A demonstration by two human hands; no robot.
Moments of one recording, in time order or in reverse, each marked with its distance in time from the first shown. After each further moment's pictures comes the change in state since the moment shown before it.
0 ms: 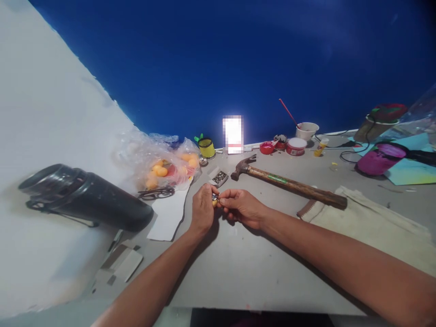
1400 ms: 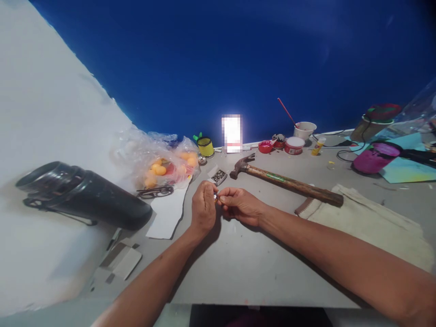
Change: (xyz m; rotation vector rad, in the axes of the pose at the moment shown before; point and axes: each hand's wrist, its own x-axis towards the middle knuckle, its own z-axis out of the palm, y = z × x) left_hand -0.001 -0.009 0.001 0.302 0.029 0.430; right_hand 0.003 0.003 -0.004 0.079 -0.084 -0.046
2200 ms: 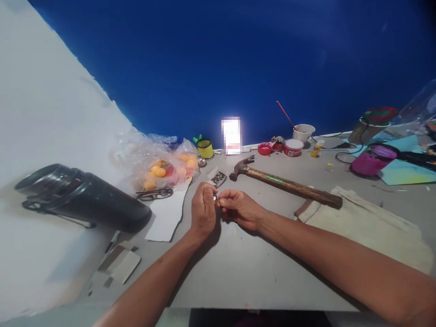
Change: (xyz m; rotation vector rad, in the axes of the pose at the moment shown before) left_hand -0.002 0.004 0.000 0.004 0.019 -0.011; right_hand 0.002 0.009 0.002 0.035 0.022 -0.069
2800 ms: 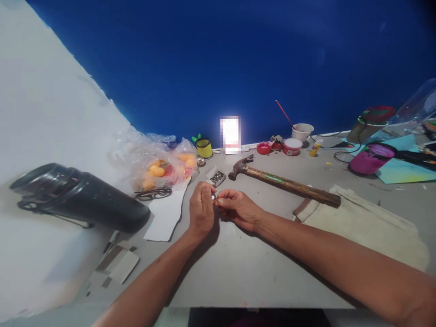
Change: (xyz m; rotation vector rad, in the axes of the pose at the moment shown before) left_hand 0.001 0.001 -0.001 -0.010 0.004 -0.005; right_hand -0.002 0.004 0.002 0.030 0.010 -0.018
